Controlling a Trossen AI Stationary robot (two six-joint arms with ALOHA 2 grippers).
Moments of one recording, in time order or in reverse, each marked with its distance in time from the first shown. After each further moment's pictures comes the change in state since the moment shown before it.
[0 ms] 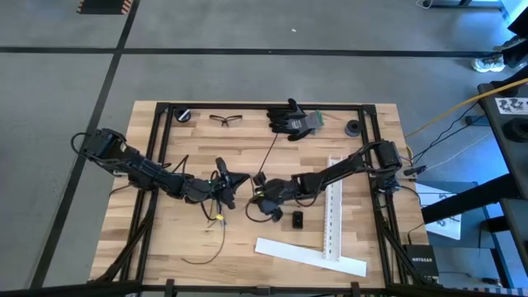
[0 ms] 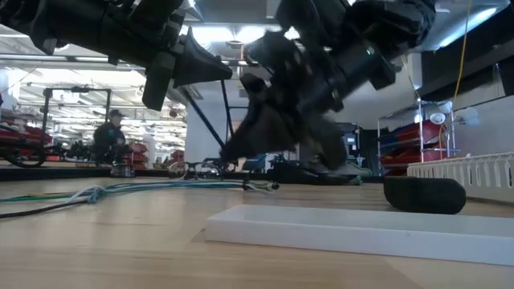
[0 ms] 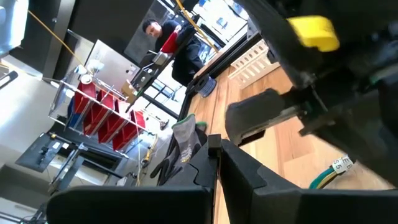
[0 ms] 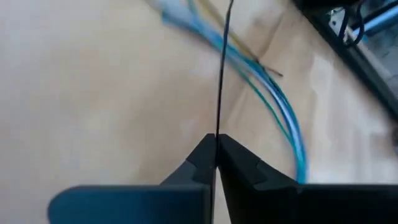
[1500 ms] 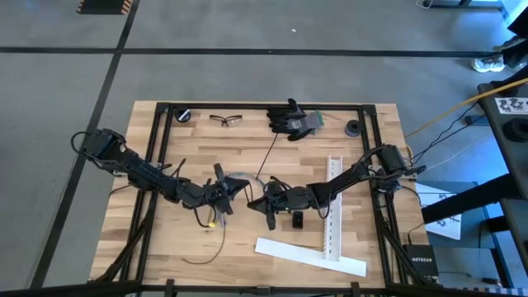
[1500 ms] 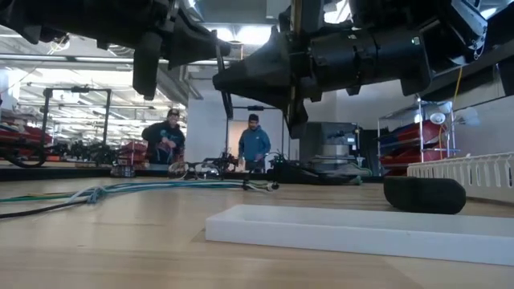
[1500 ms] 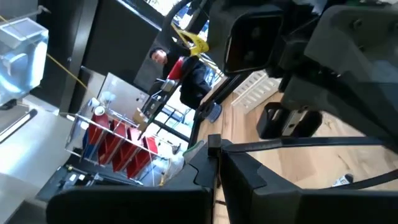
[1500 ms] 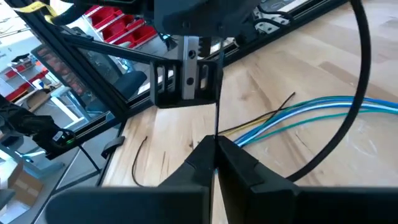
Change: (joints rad) left arm -0.073 -0.001 0.000 0.107 -0.019 0.162; right arm 0.115 -0.011 -0.180 0.607 0.150 1.184
